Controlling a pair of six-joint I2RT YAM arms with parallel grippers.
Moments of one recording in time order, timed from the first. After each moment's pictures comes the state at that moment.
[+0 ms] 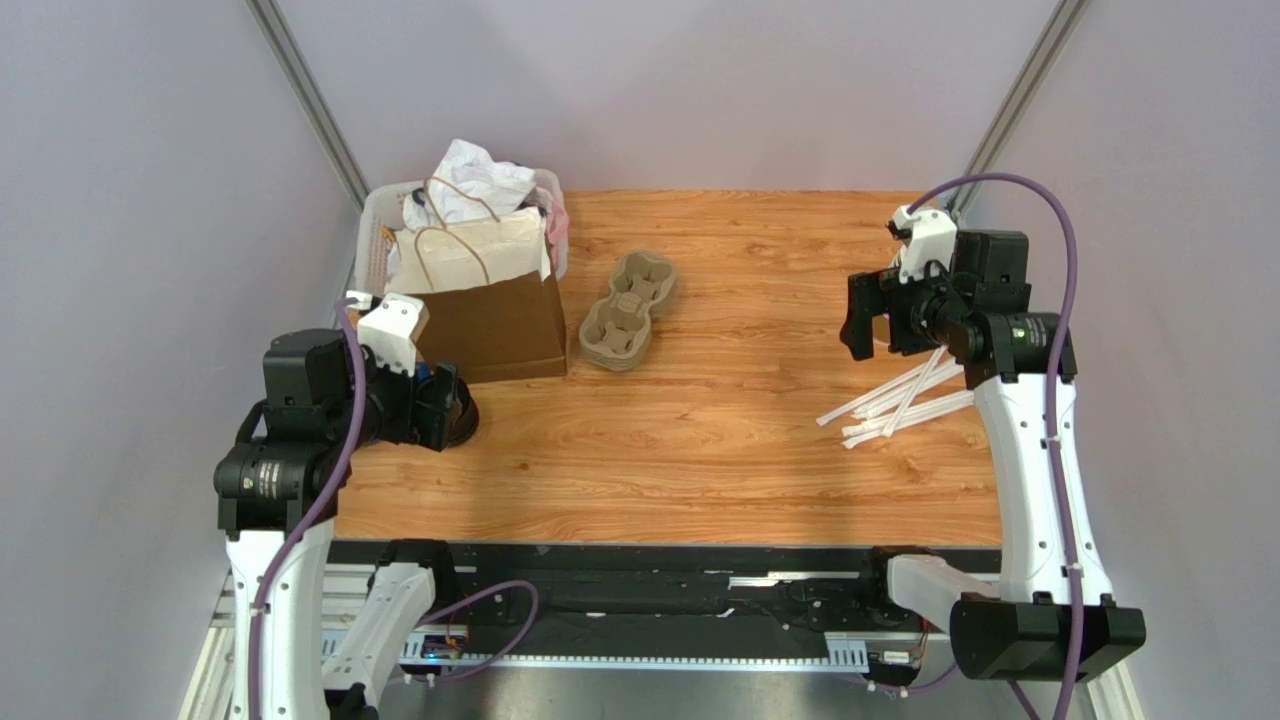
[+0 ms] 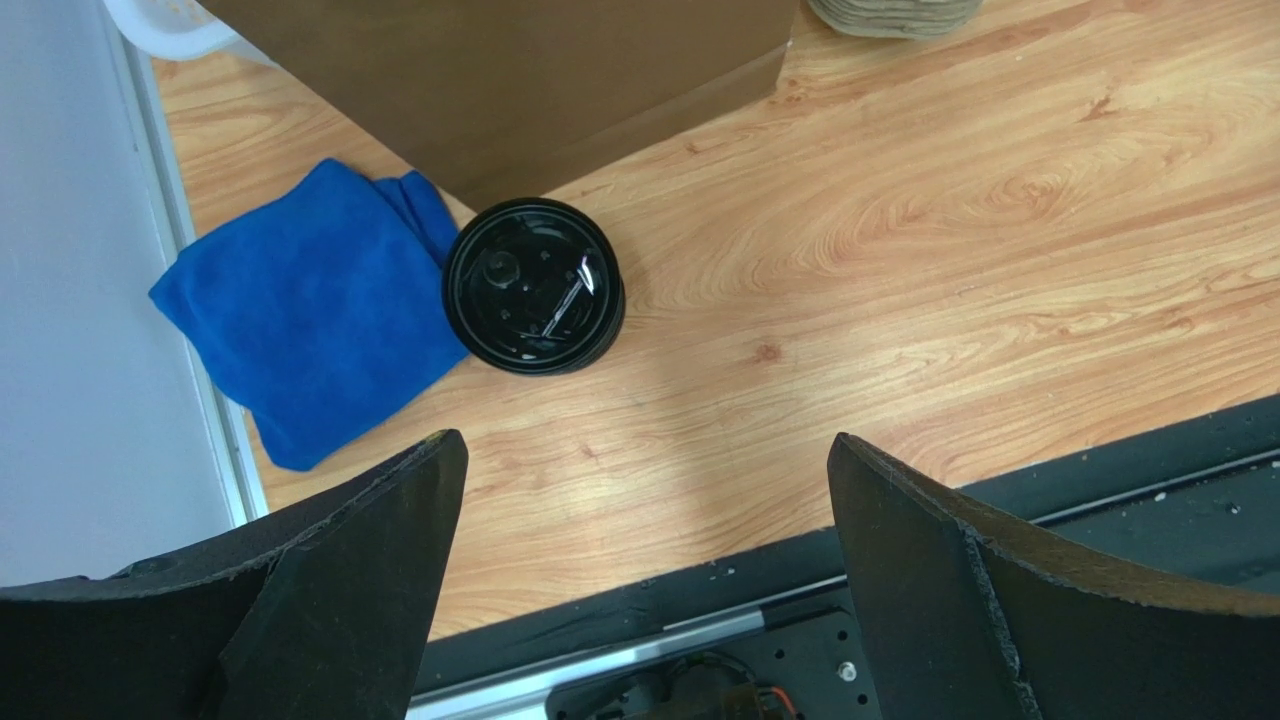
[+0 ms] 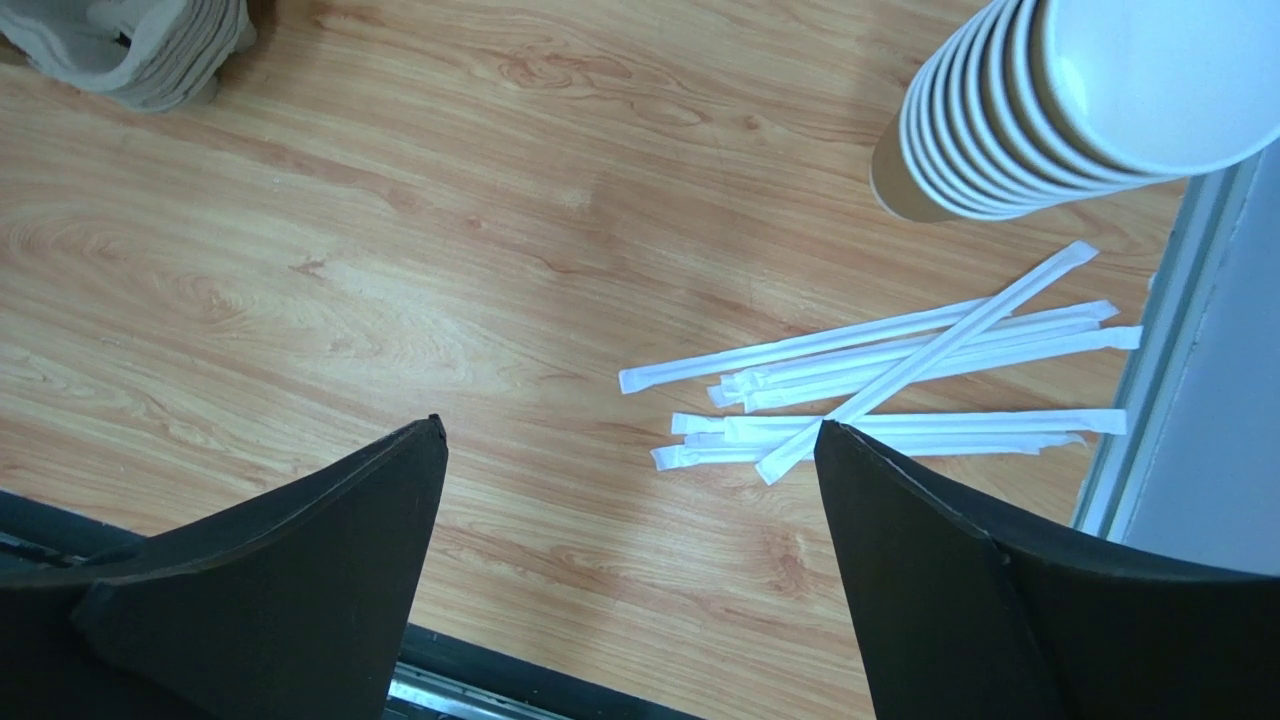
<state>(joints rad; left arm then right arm) -0.01 0.72 1.24 -1.17 0.21 0.21 -0.02 1.11 1.34 -0.97 -0.26 -0.19</state>
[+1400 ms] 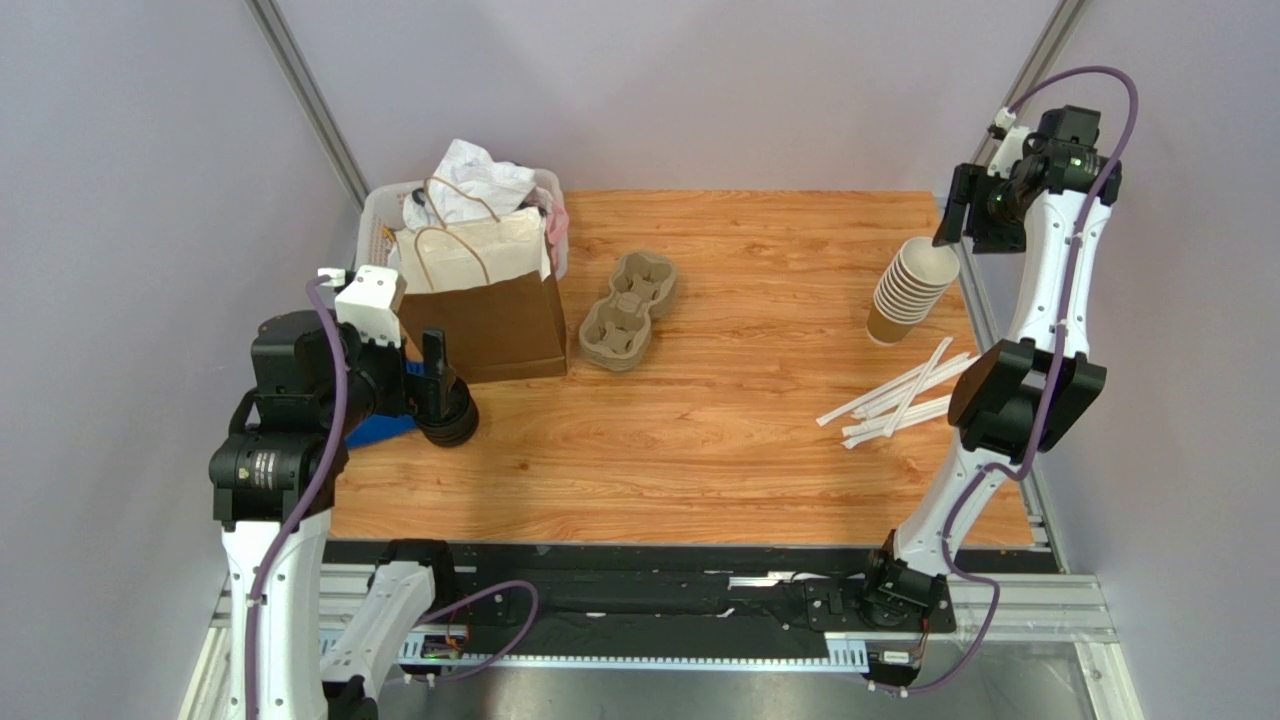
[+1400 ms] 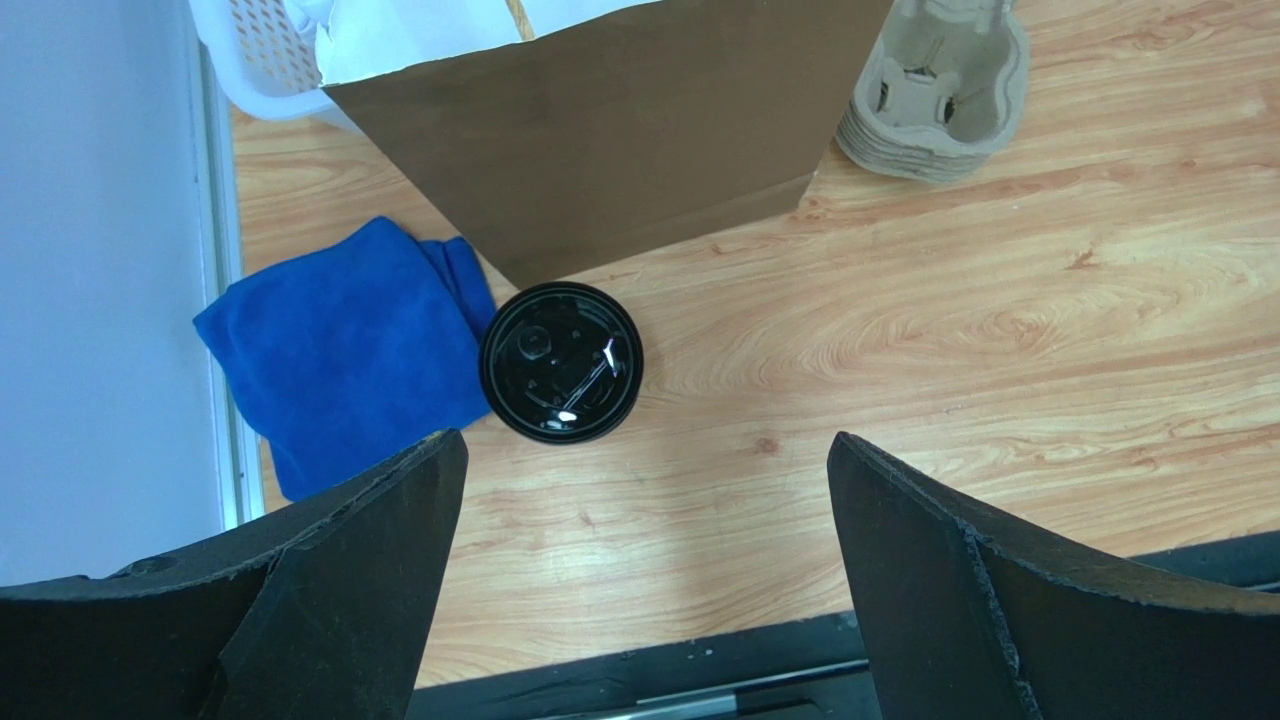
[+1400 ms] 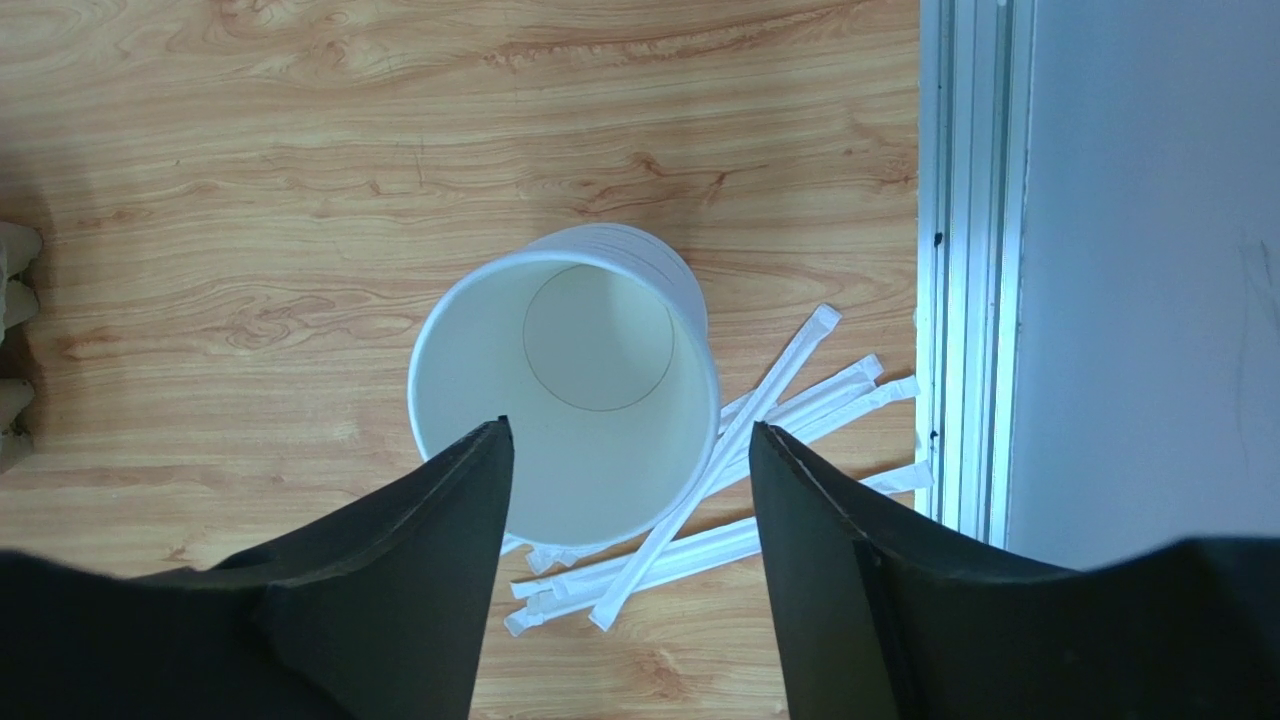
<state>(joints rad) -0.01 0.77 1.29 -1.08 0.15 0.09 -0.35 2.00 2.25 -1.20 -0.25 -0.13</state>
